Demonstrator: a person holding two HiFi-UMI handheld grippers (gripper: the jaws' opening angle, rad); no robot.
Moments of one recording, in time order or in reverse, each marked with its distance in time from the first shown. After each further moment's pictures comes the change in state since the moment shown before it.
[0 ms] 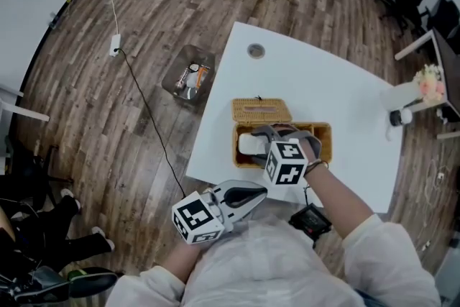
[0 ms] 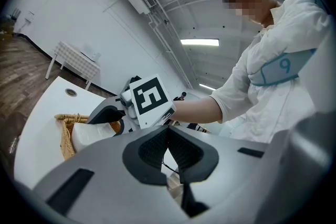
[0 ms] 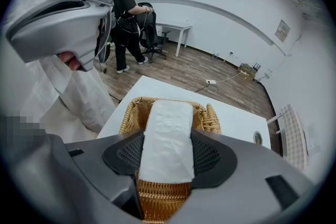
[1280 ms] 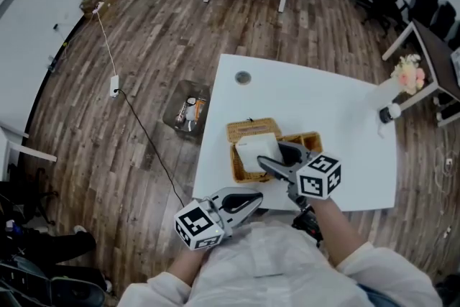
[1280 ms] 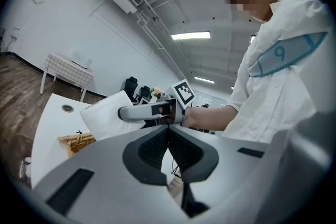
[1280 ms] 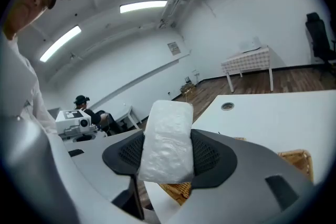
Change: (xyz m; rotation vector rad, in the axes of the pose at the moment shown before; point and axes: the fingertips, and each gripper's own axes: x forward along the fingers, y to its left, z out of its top) left arm -0.003 -0.004 0.025 0.128 0.046 -0.018; right arm -0.126 -0.037 0.001 1.066 -0.772 -0.198
